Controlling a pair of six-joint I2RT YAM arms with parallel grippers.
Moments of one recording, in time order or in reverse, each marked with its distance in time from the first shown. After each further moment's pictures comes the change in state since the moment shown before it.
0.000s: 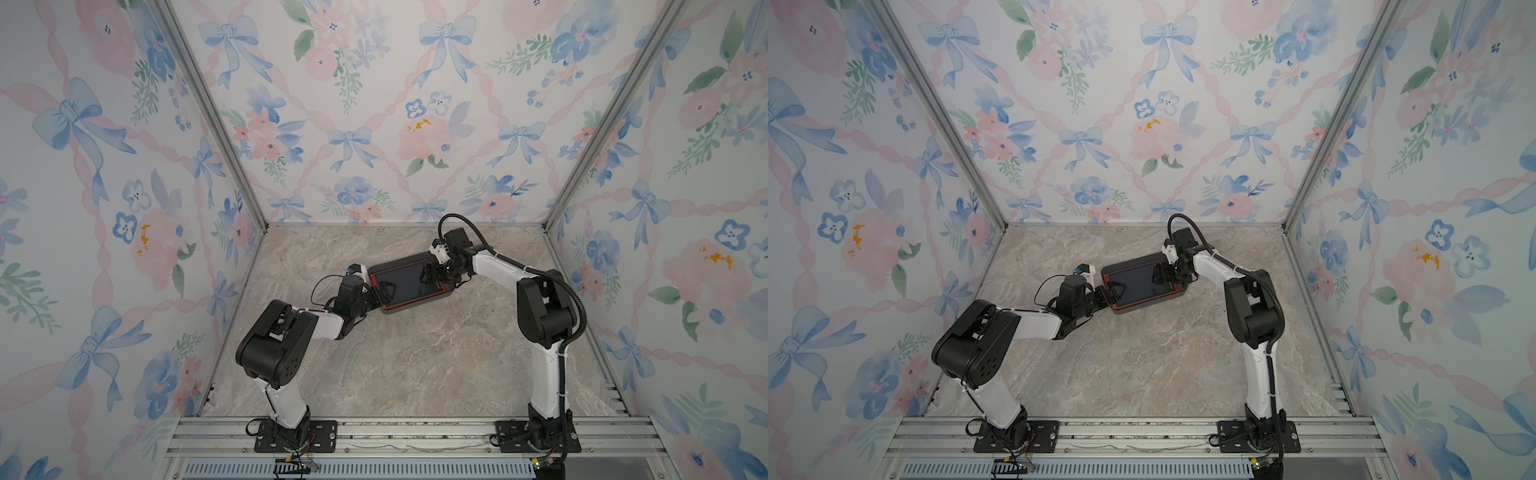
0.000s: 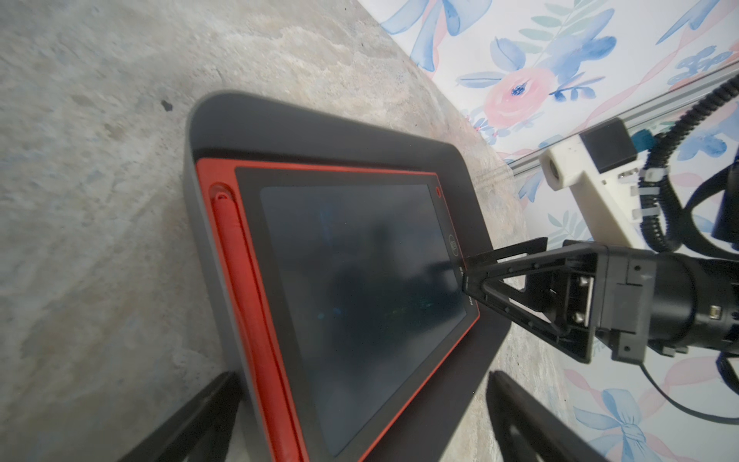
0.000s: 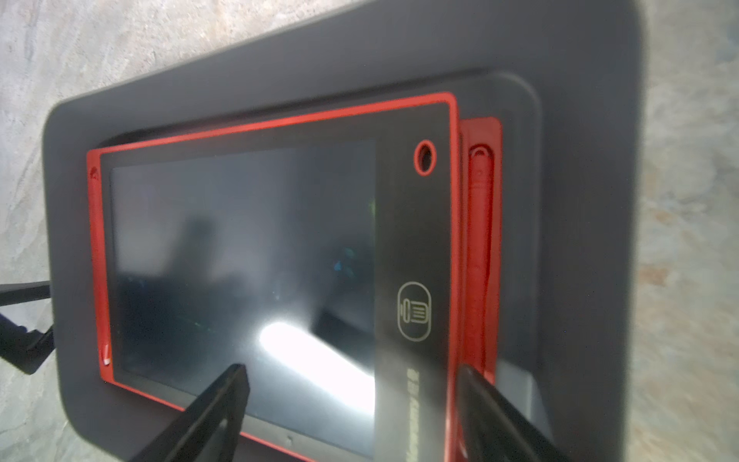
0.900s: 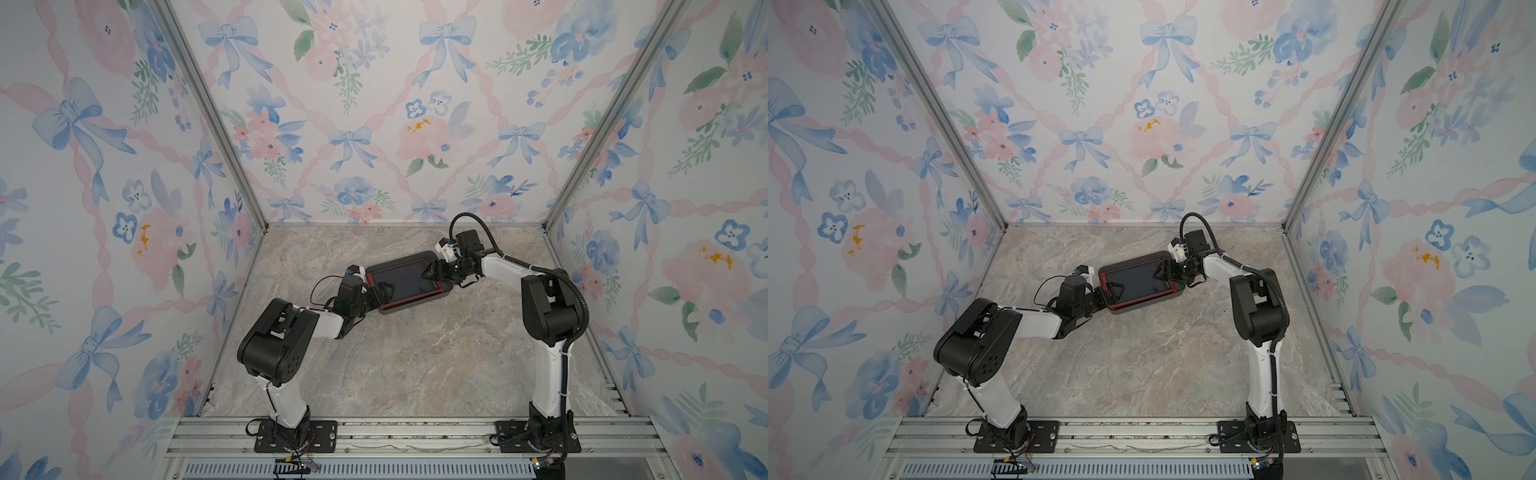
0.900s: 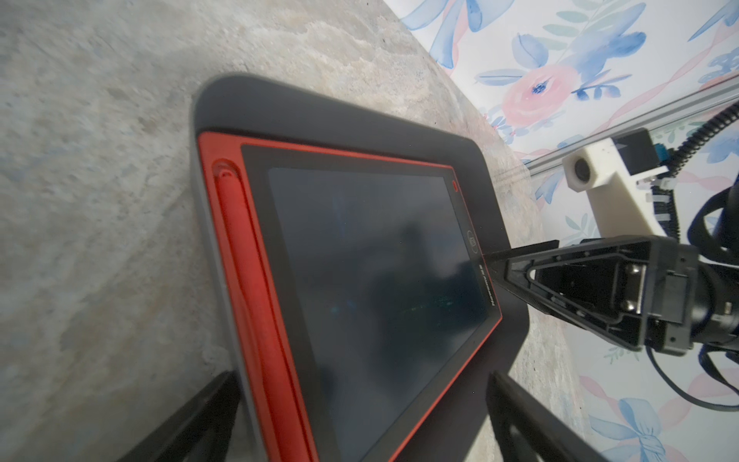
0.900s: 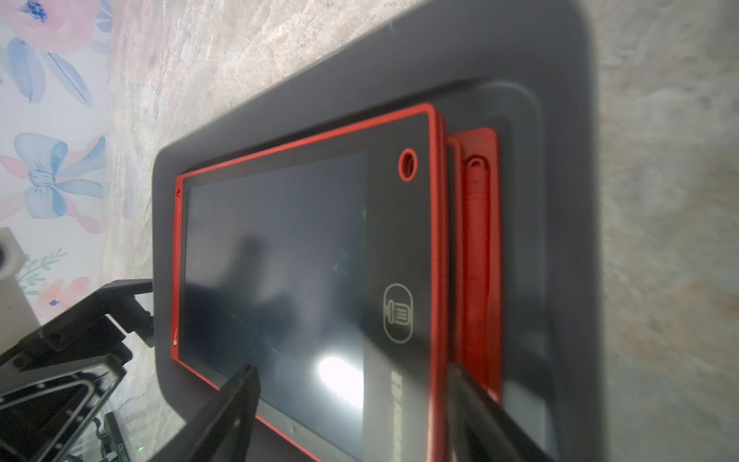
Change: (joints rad) left arm 0.008 0.020 0.004 -0.016 -0.014 0.004; right arm -0.074 -0.005 -0.095 0.173 -0.265 0.098
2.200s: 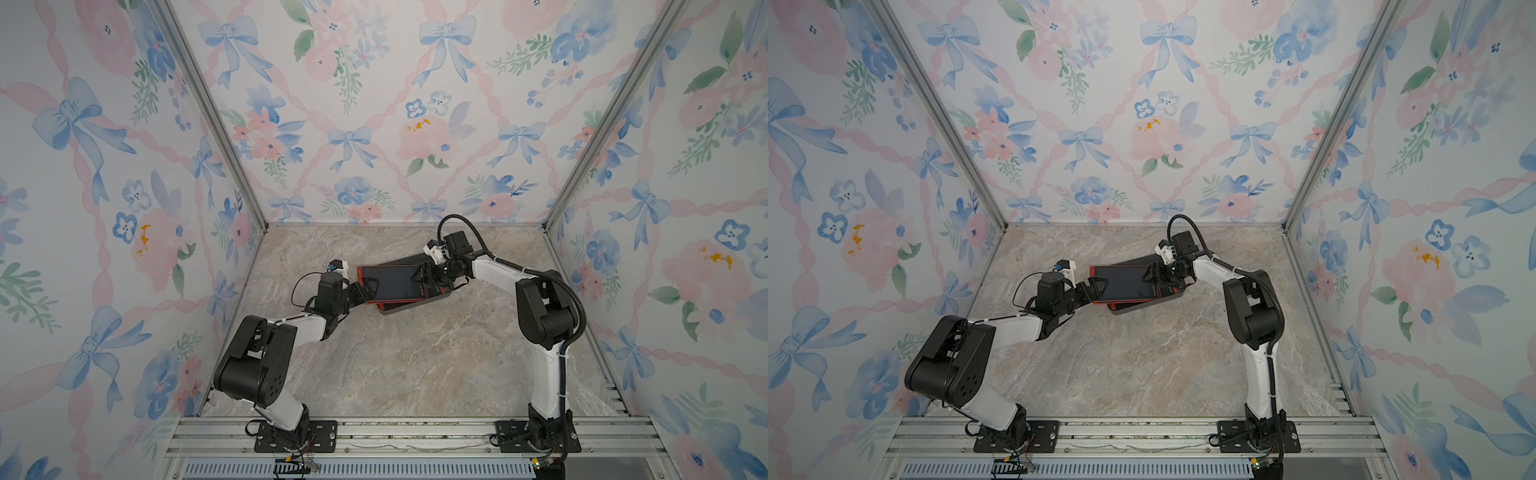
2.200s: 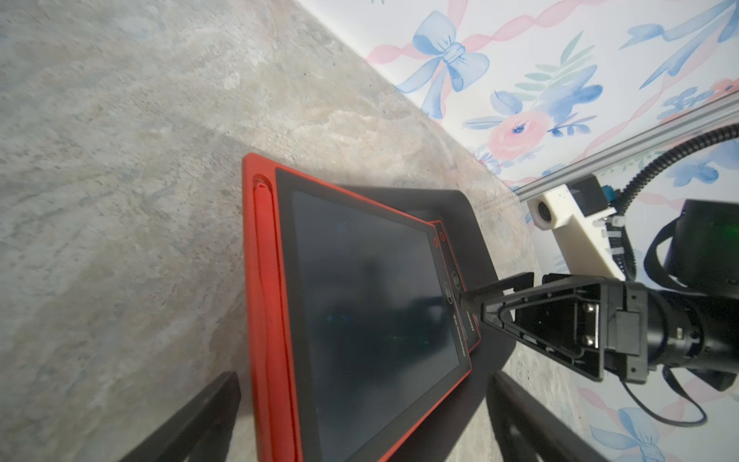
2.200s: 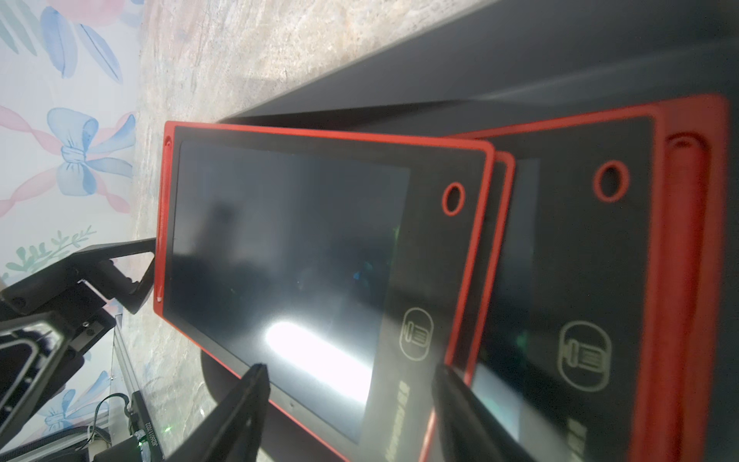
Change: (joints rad) left arm 0.134 -0.183 -0.058 -0.098 0.069 0.106; right arm 0.079 -0.010 0.013 0.000 0.017 0.043
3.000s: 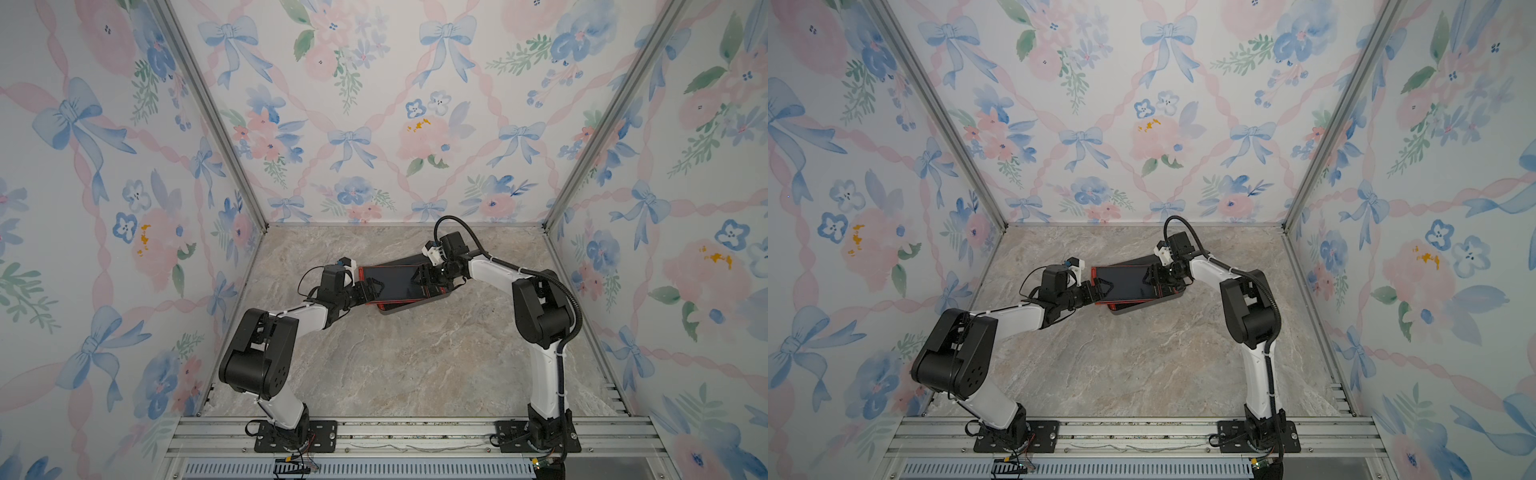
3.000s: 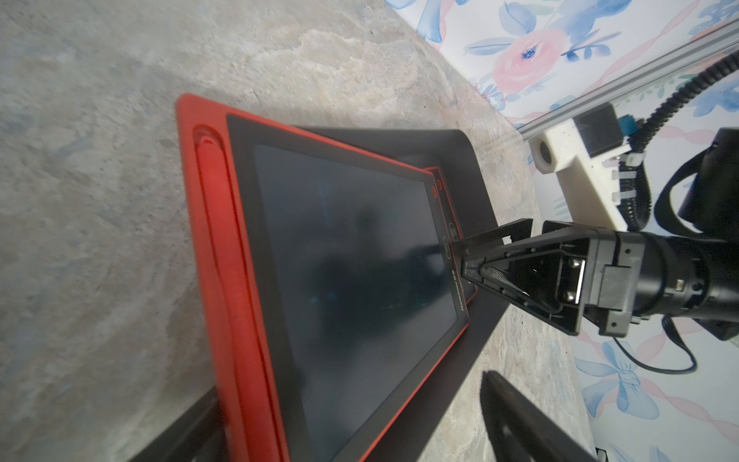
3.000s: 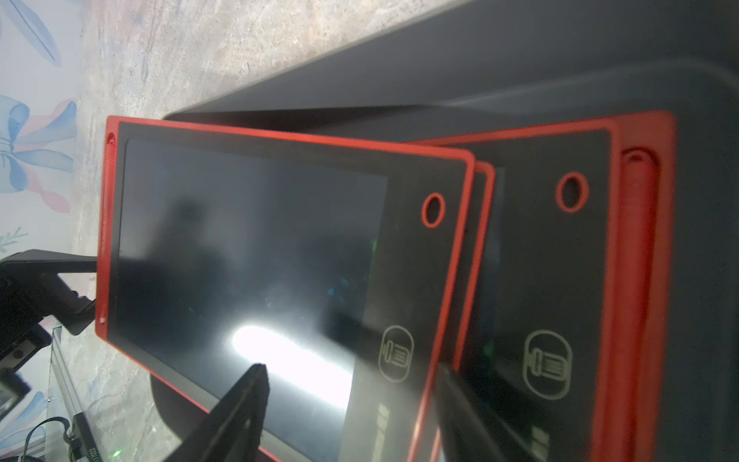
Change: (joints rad) left arm 0.010 0.053 0.117 -0.187 0.138 0.066; right arm 0.024 0.025 0.034 -0.035 0.104 -0.053
